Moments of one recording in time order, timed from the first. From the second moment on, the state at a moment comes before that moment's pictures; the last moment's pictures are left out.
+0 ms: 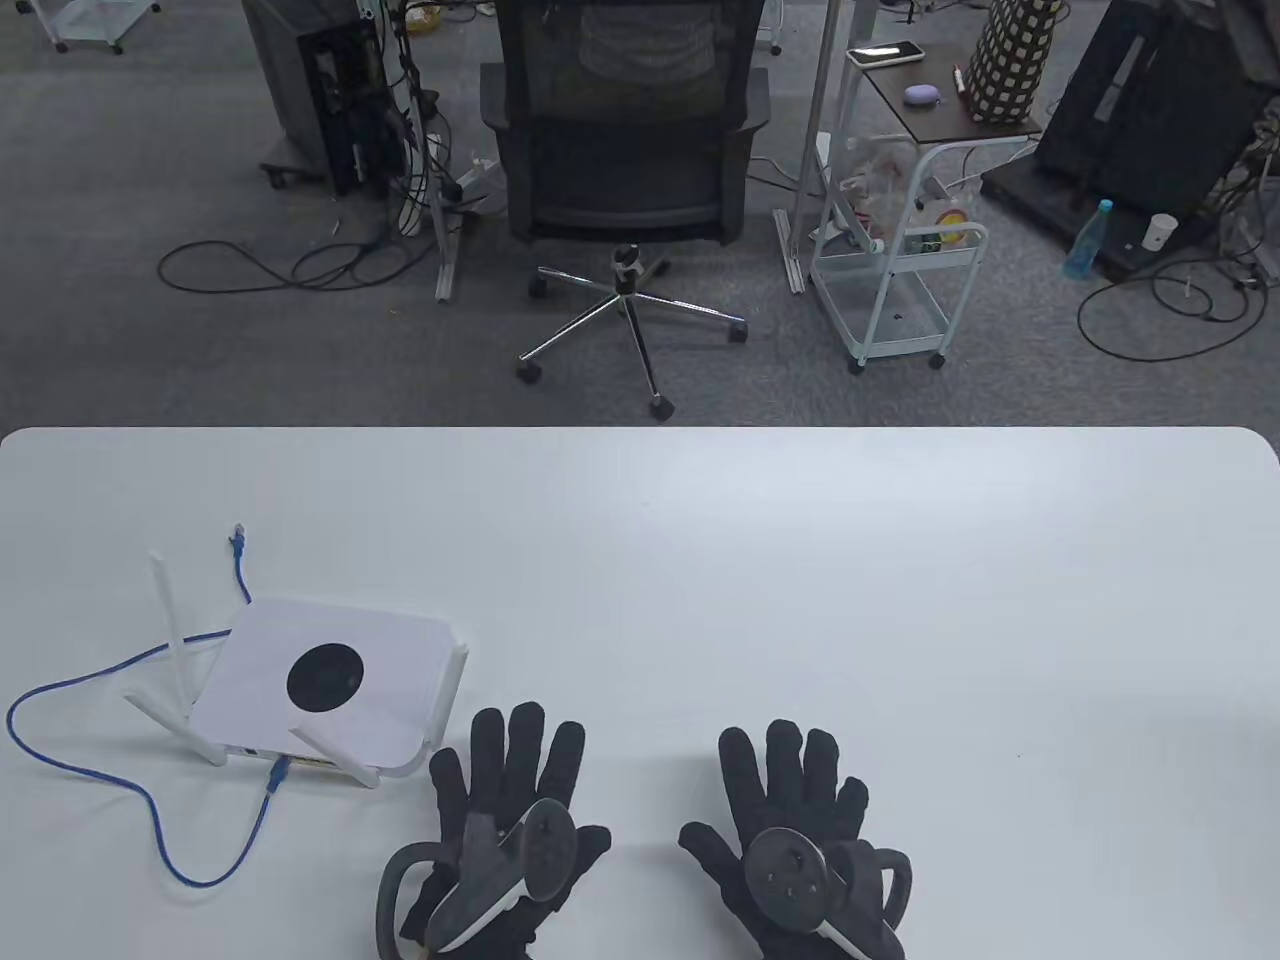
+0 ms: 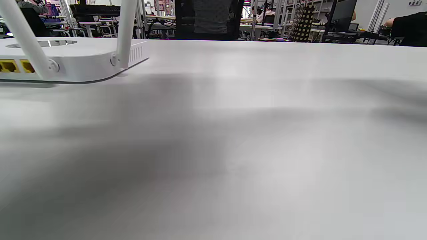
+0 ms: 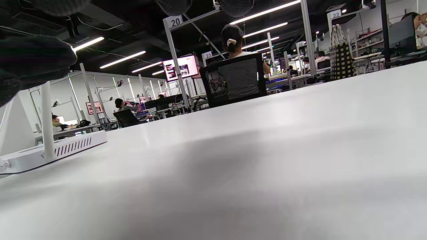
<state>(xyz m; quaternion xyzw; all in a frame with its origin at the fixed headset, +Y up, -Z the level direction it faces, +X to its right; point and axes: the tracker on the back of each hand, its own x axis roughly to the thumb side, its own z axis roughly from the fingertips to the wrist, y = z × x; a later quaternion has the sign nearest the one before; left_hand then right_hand) -0.144 -0.736 -0.231 -0.12 -0.03 -0.01 0.99 0.102 -0.730 -0.224 0.10 -0.05 0.98 0.15</state>
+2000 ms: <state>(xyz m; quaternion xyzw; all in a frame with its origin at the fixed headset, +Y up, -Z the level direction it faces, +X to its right) -0.307 -0.764 -0.262 -0.01 0.34 0.31 0.89 0.098 -0.736 -0.226 0.10 0.01 0.98 0.20</state>
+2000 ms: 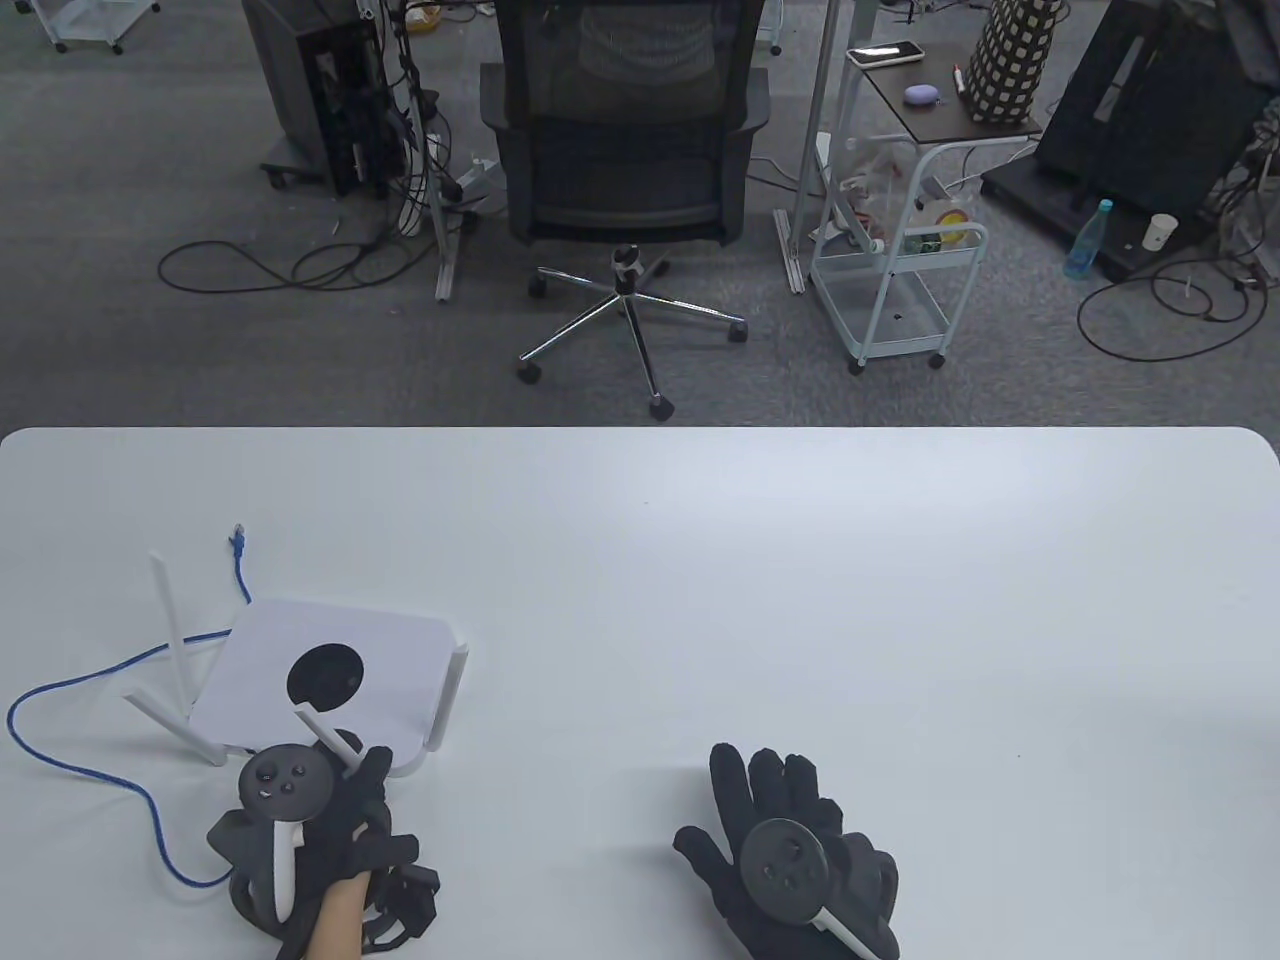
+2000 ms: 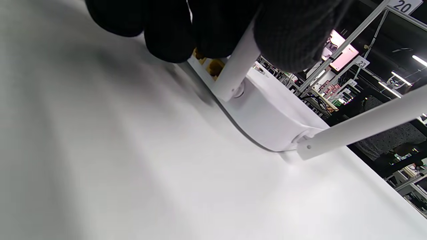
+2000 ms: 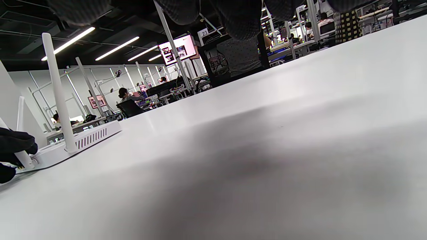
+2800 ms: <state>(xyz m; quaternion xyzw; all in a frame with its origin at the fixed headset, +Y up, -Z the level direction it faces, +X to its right) -0.318 -0.776 -0.251 0.03 0.35 0.58 0.73 0.099 -0.736 -0.227 0.10 0.01 0.97 0.21</state>
